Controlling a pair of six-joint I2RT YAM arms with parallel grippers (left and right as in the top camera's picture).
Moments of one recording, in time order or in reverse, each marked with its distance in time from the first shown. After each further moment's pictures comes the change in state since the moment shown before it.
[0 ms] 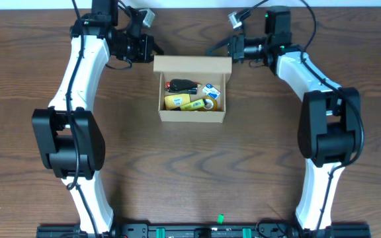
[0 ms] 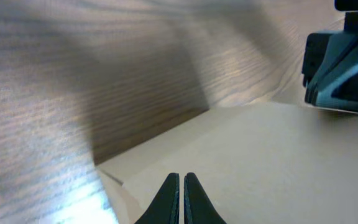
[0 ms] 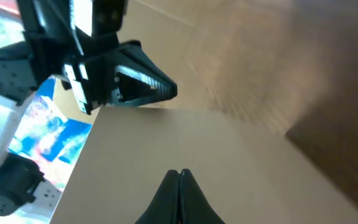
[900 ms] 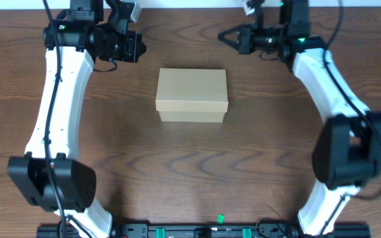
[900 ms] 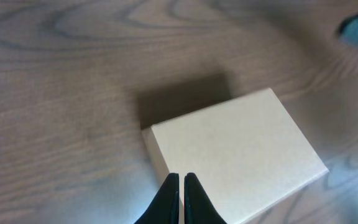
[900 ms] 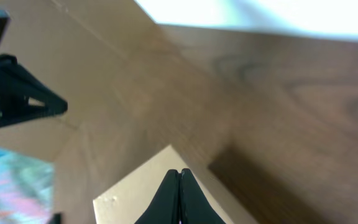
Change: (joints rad) left arm -0.002 -0.276 0.000 -0.161 -0.245 0.034; right arm -0.023 -0.278 0.003 -0.224 0.402 -0.370
